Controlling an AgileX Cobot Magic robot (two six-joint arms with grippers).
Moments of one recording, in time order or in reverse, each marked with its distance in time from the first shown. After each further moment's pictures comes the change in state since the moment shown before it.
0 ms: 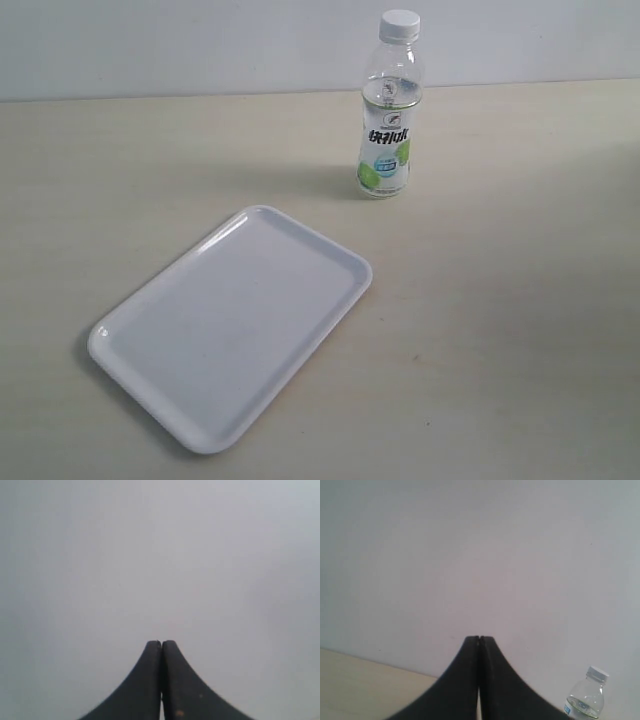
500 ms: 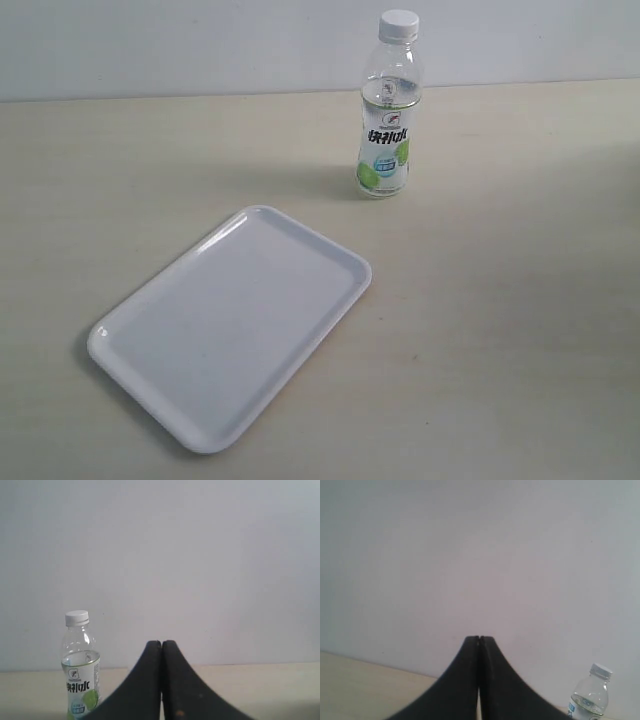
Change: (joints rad) left arm 0.000 0.000 0.000 0.000 0.000 0.030; right arm 0.000 0.001 0.000 -0.160 0.296 -0.246
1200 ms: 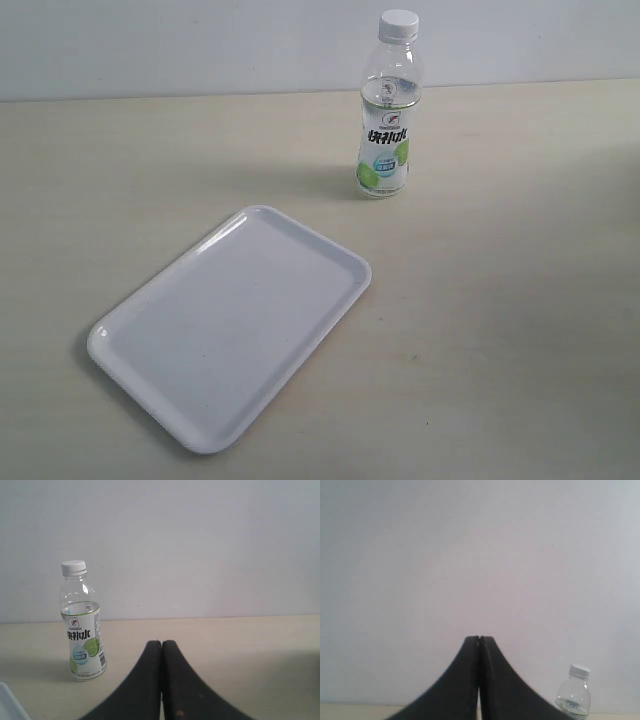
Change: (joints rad) left arm 0.000 0.174 0.000 0.062 -0.282 0.063; right arm 0.000 0.000 0.000 0.000 0.168 0.000
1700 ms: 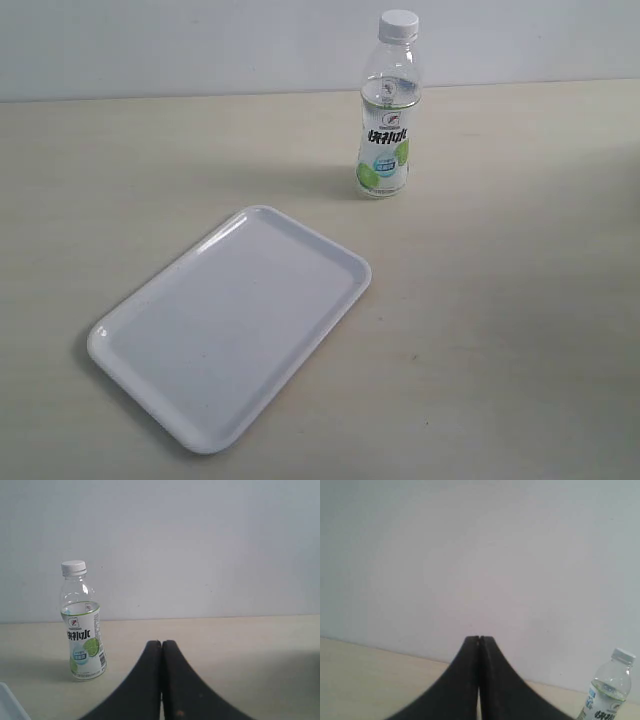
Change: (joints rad) left arm 0.000 -0.057 0.000 -0.209 0.233 0.131; right arm 0.000 0.000 0.000 0.000 0.000 0.000
